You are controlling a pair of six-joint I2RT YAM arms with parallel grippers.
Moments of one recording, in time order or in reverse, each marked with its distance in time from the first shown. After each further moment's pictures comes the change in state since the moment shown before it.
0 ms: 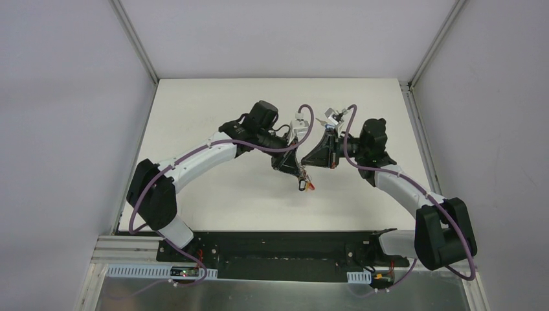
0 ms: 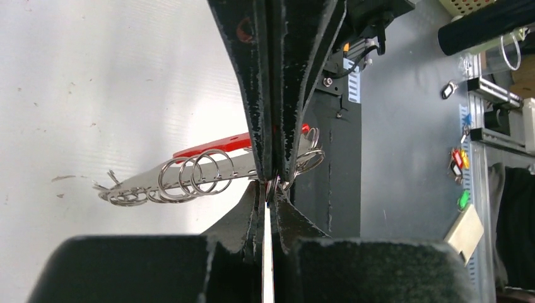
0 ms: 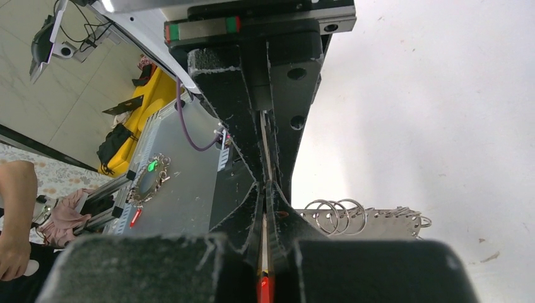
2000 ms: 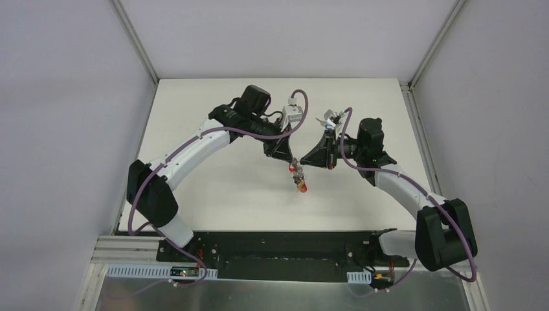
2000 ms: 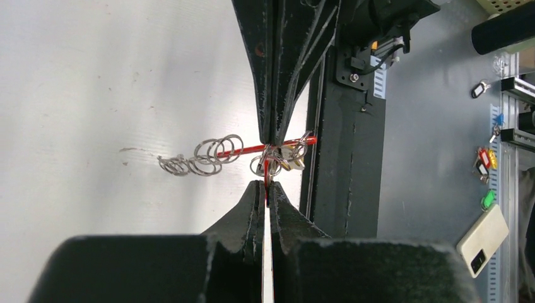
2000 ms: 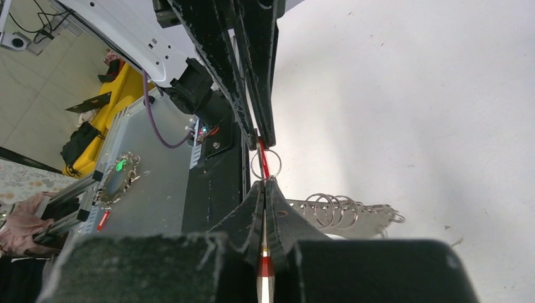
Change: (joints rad) left arm 0.084 -0.002 0.151 -0.205 -0.052 0.102; right arm -0.003 -0.006 0.005 -0.171 0.064 -0.191
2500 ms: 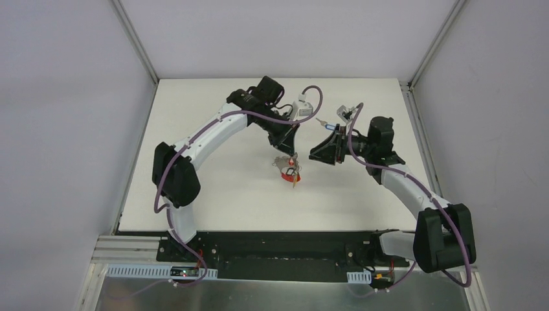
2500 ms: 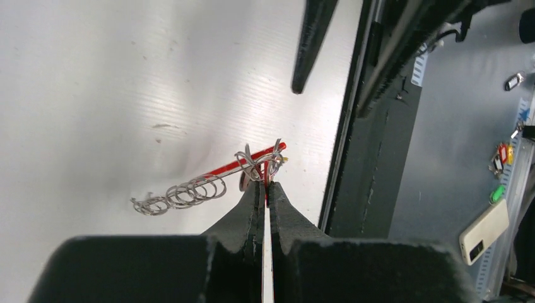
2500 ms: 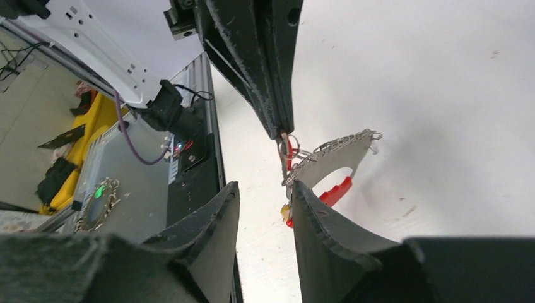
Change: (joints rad) left arm 0.001 0.222 0.256 -0.254 -0.097 0.092; right arm -0.083 -0.010 0.008 -0.071 0.036 -0.033
